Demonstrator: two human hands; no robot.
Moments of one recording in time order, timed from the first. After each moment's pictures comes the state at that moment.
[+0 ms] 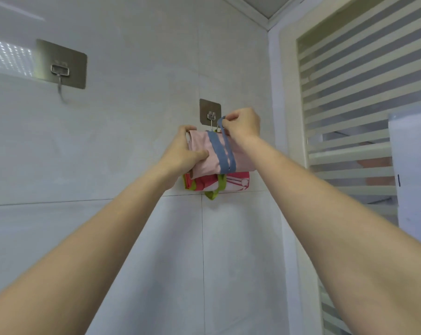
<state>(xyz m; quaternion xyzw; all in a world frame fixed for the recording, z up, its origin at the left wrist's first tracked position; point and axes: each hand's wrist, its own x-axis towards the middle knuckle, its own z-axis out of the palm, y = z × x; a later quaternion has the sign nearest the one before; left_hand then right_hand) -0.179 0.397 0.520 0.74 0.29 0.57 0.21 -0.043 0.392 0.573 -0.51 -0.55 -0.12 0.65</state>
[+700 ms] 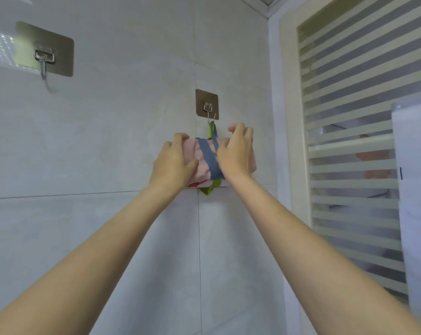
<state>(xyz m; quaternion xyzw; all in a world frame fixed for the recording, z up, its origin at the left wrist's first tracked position) -0.176 0.418 0.489 0.73 0.38 0.56 -0.08 -0.048 0.415 0.505 -0.53 -0.50 -0.21 0.65</state>
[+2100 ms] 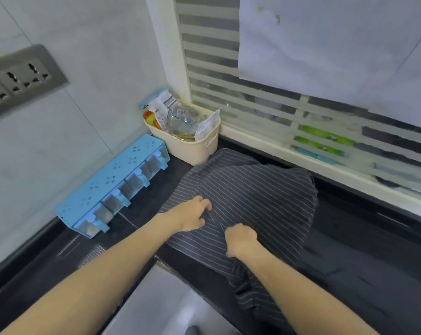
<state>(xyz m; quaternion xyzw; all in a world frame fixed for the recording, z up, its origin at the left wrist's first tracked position) -0.061 0.191 -0.077 0.93 0.23 -0.21 0.21 0.027 0.062 -0.114 -0.81 -0.48 0.29 -0.17</state>
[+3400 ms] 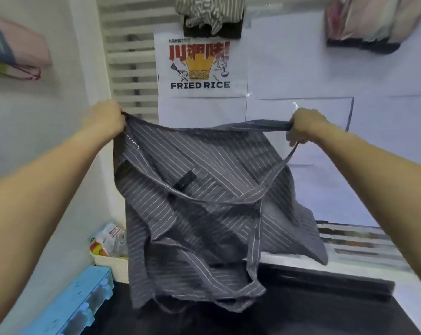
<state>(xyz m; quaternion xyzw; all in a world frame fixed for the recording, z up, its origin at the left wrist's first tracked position) -0.032 0.235 0.372 0.87 0.32 0.37 0.07 0.126 -0.117 0.370 -0.95 -0.16 -0.14 0.21</state>
